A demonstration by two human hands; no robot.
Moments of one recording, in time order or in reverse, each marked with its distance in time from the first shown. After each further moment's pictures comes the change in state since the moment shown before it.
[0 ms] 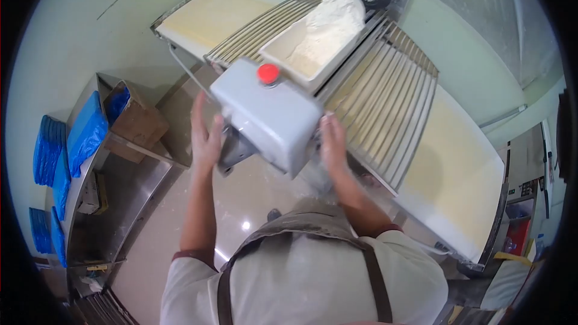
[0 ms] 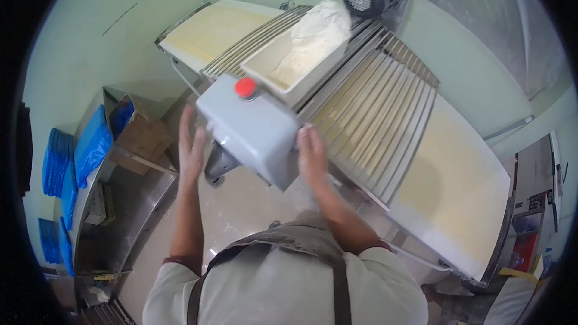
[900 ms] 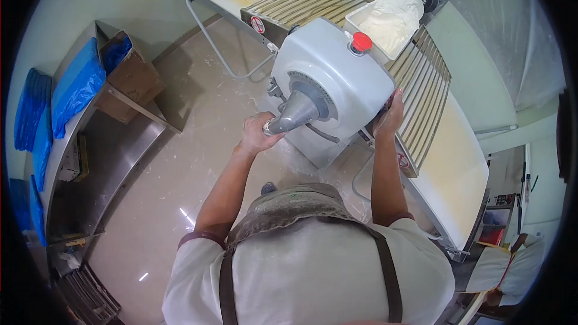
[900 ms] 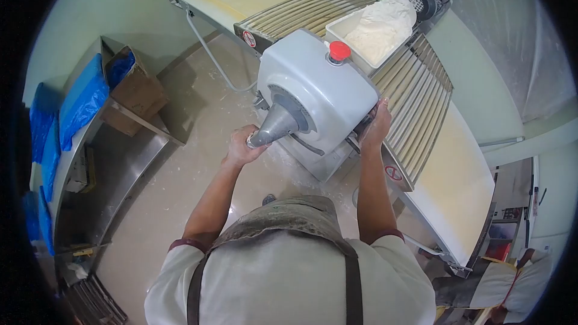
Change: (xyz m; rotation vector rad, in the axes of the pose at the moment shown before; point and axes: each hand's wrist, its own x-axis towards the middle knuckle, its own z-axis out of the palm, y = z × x) left_hand -0.098 -0.105 -0.030 -0.248 -0.402 -0.005; right_hand 0.013 -0.013 0.018 0.459 0.218 0.022
